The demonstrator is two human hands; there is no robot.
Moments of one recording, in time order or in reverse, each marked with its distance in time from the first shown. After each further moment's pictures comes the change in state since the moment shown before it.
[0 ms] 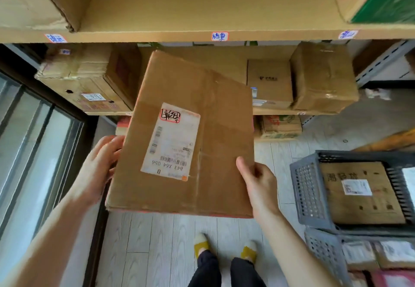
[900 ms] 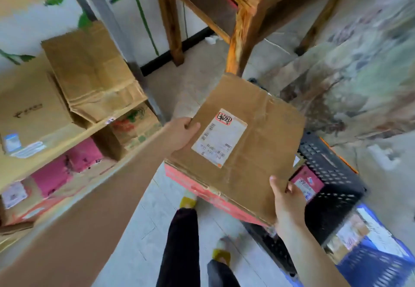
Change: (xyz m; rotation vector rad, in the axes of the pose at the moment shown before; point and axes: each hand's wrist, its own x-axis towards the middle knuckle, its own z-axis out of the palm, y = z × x) left_hand -0.051 -0.018 0.631 0.869 -0.954 0.321; right_hand 0.066 0.125 -0.447 0.412 0.825 0.298
